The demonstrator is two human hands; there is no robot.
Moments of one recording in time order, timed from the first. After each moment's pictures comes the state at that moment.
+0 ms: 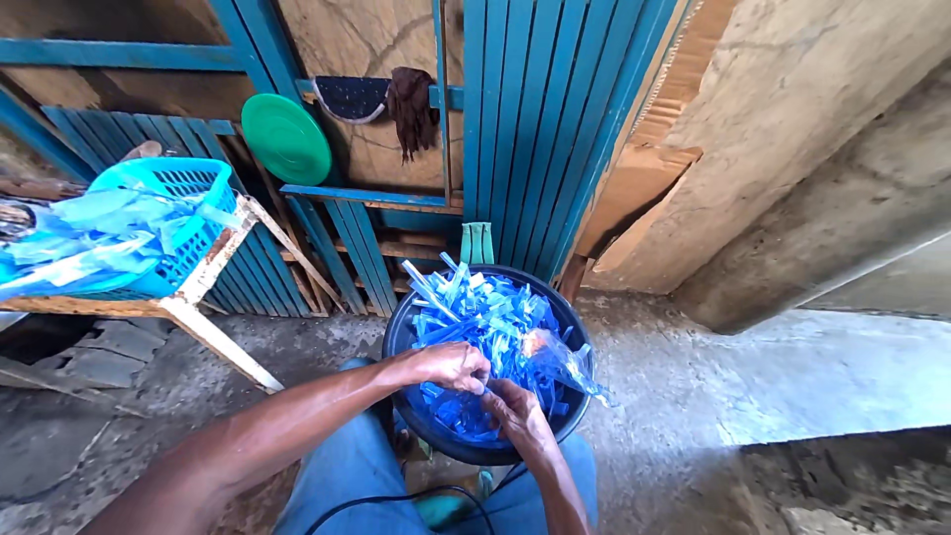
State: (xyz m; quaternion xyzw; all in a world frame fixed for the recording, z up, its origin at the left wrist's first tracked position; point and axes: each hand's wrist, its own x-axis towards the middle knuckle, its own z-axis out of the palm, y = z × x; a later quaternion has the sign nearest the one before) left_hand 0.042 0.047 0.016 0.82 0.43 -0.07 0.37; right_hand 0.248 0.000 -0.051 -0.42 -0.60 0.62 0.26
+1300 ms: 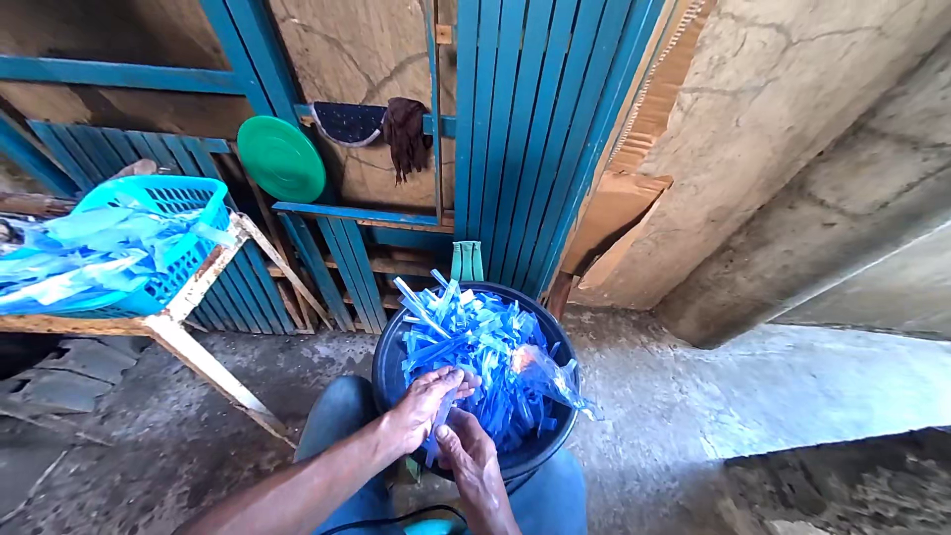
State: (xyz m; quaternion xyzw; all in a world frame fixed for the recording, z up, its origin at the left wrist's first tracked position) left_hand 0.058 -0.025 -0.009 0.27 0.49 0.52 0.65; right_hand 0.198 -0.067 -0.030 -0.41 -0.46 0.70 0.36
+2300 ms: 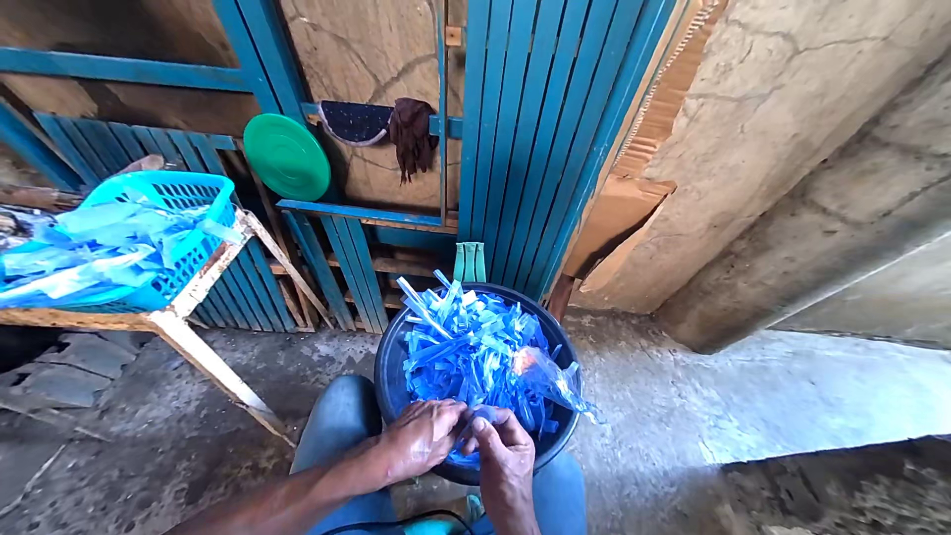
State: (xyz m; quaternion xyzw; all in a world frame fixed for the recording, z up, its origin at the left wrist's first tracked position) left_hand 0.050 -0.054 0.031 0.76 0.56 0.07 0.32; right_hand 0.211 -0.054 -0.037 -0.22 -0.35 0.68 0.60
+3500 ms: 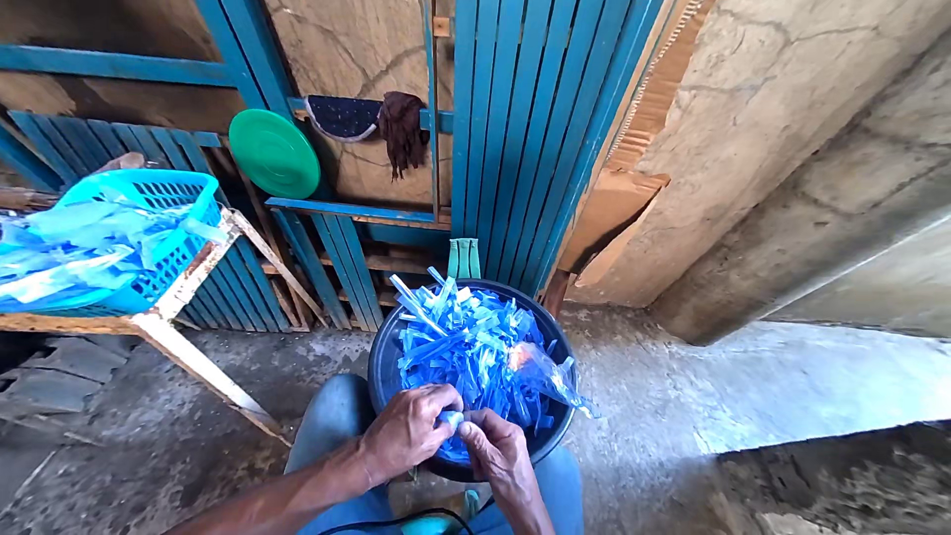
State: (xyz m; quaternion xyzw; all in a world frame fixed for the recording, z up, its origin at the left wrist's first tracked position) left_hand 0.045 -0.062 0.024 0.77 0.55 0.28 0.17; right_hand 0.238 -0.043 -0.032 -0.33 -0.56 0.65 0.41
